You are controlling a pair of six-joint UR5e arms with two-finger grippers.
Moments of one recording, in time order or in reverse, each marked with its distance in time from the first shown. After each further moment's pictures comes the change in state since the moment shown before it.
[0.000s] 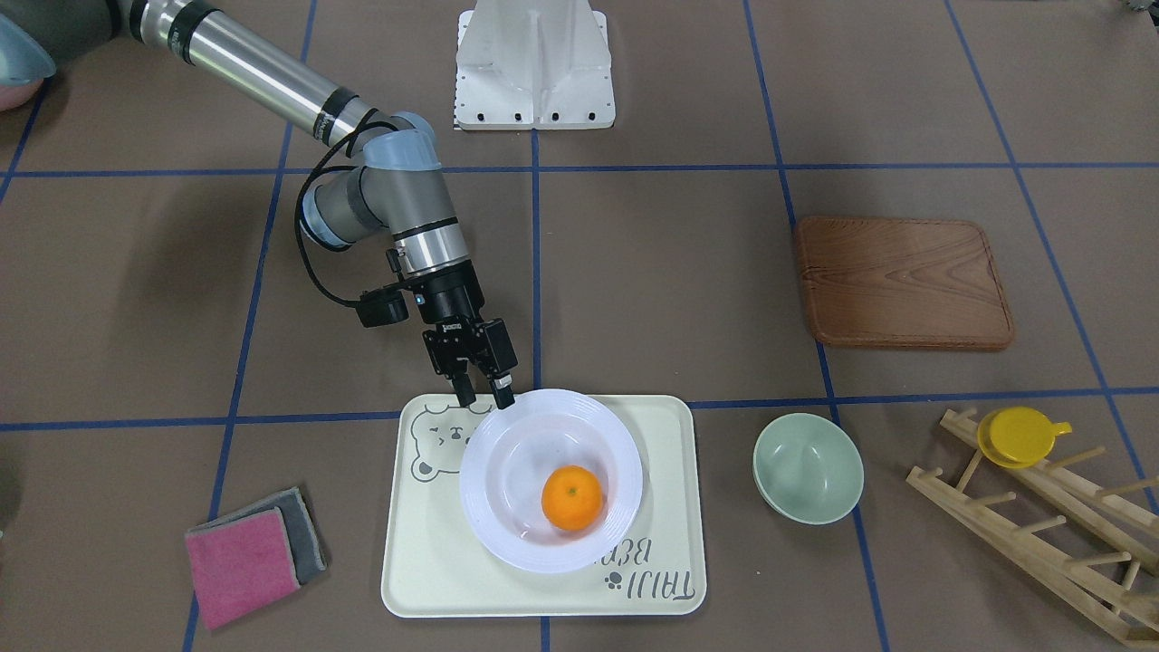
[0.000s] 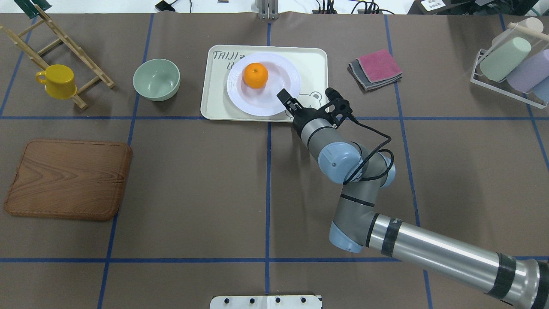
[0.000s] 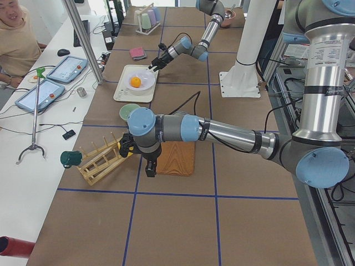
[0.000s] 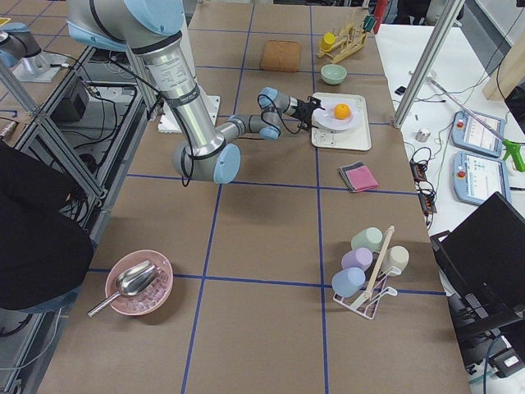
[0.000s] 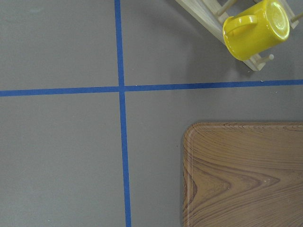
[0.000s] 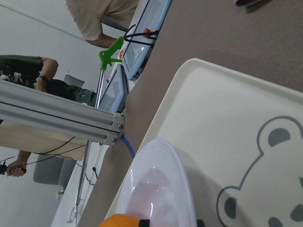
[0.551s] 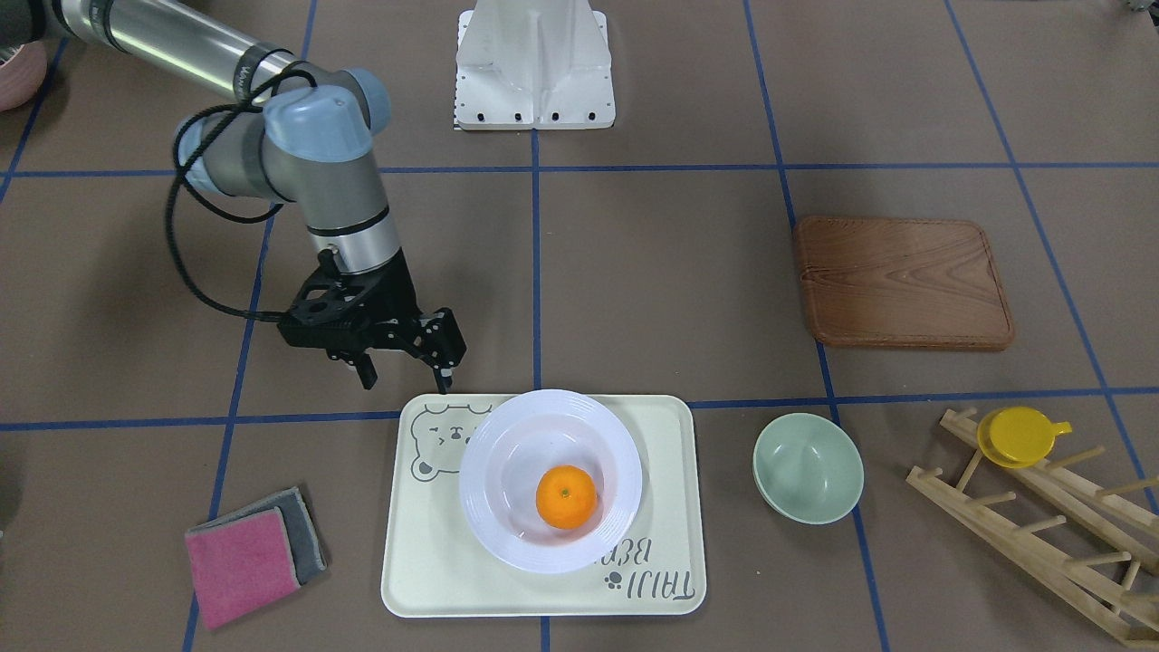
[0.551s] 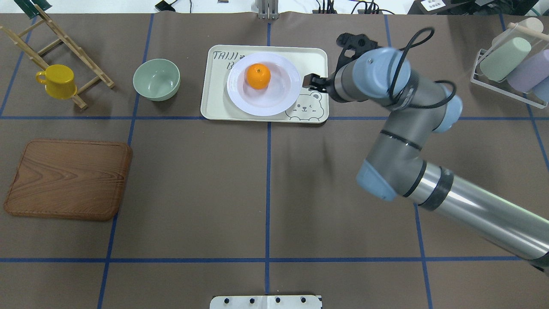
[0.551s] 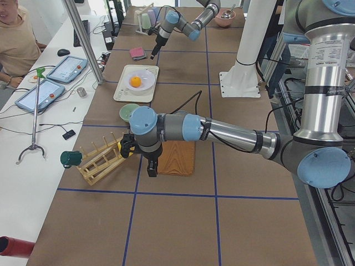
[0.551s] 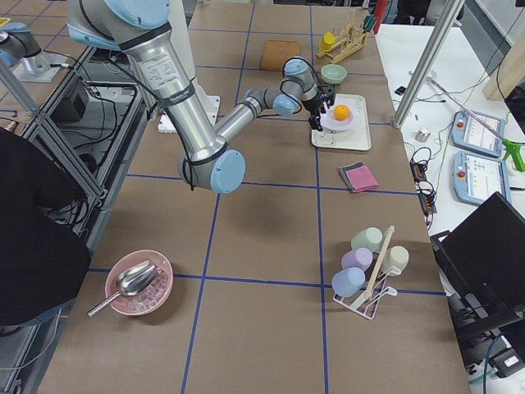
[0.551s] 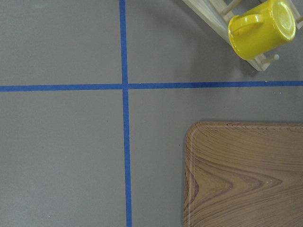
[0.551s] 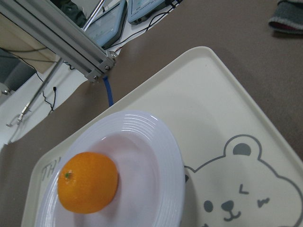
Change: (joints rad) left arm -0.001 0.021 -0.042 -0.007 0.034 -0.083; right arm 0.263 -0.046 0.320 -0.626 0.578 -0.528
